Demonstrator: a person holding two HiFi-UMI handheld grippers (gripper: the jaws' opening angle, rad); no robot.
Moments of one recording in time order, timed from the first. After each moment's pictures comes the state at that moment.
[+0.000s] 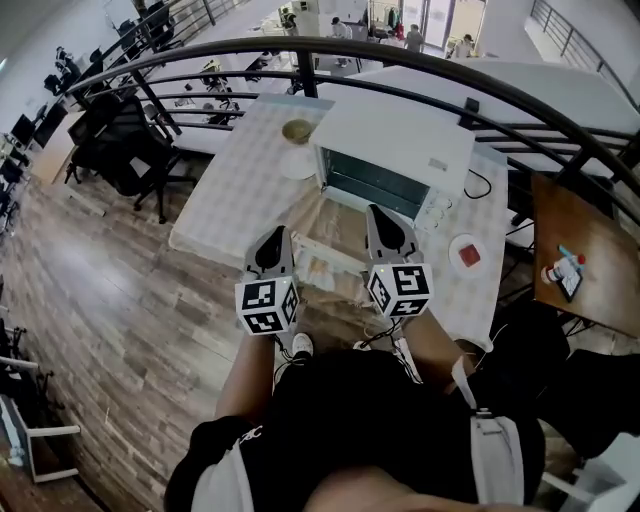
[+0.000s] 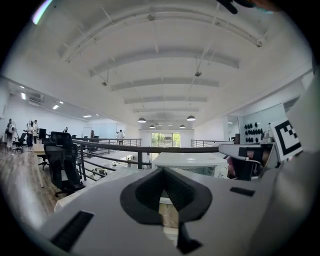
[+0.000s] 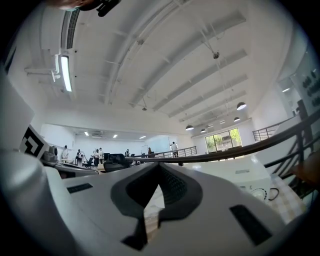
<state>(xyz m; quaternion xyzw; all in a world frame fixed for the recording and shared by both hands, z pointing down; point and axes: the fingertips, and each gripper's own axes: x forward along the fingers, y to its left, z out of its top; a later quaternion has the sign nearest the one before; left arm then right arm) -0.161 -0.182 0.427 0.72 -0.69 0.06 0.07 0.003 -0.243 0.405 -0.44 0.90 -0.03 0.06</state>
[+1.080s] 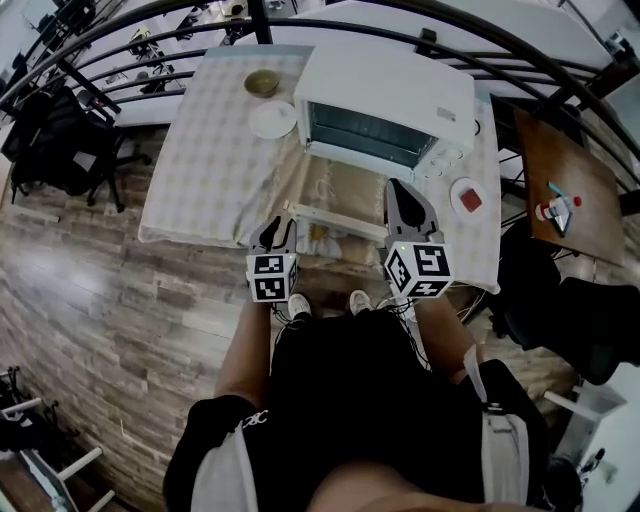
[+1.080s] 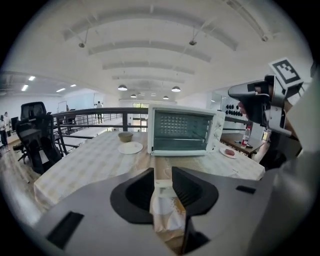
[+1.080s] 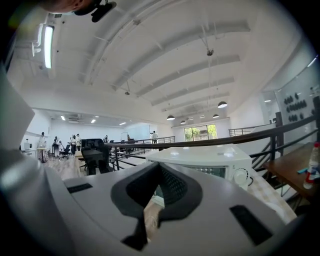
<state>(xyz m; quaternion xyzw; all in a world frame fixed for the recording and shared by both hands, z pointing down) -0.209 -0.219 0.616 0.78 -0.57 0.20 0.19 -0.002 -0.257 0.454 -0.55 0.83 -0.07 -0.02</state>
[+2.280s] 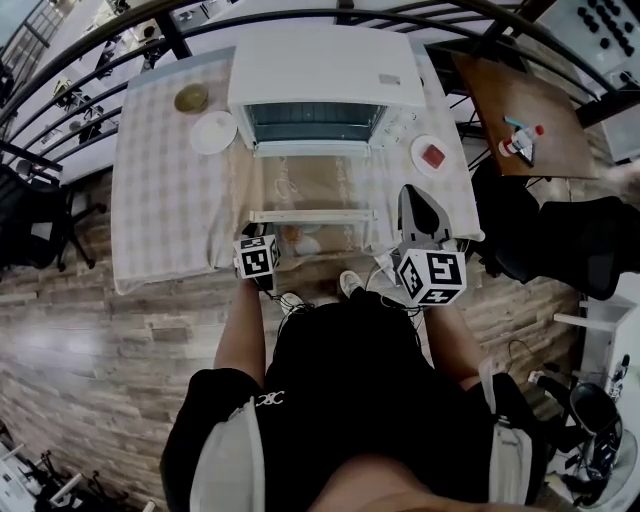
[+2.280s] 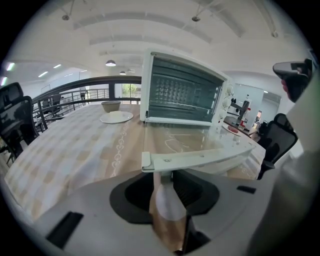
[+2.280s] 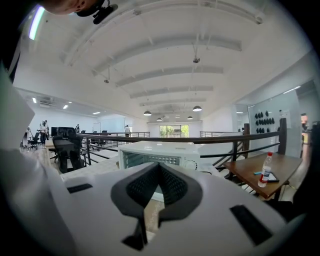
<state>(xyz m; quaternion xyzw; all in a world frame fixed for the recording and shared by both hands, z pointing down) -0.200 -0.270 0.750 0.78 -0.49 0.29 0.26 0.083 -0.204 0.470 -0.68 0.73 -0.06 -0.07</state>
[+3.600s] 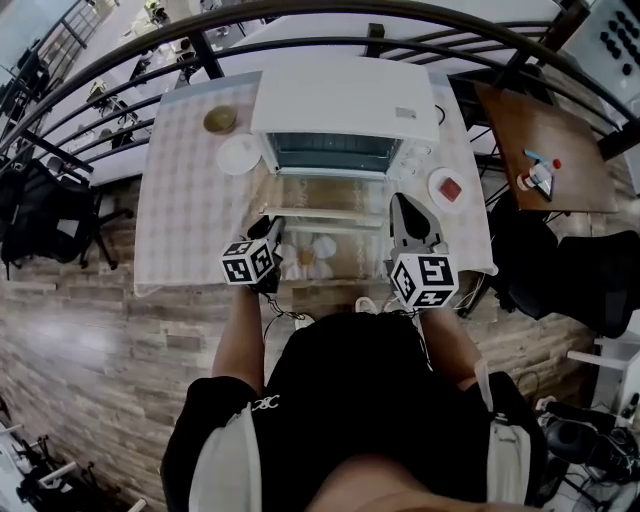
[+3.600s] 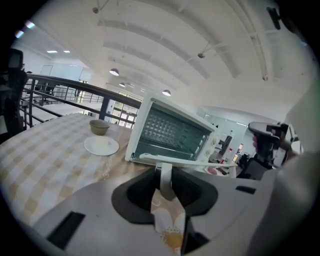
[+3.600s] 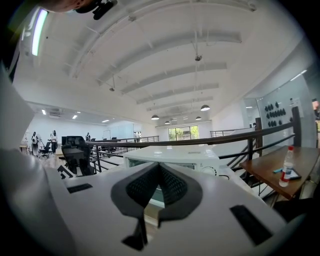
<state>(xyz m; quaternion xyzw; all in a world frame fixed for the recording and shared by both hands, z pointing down) -0.179 -0.314 0.633 0.85 -0.44 0.10 0.29 0.064 -0.251 0.465 -0.64 0.77 -0.07 -0.03</state>
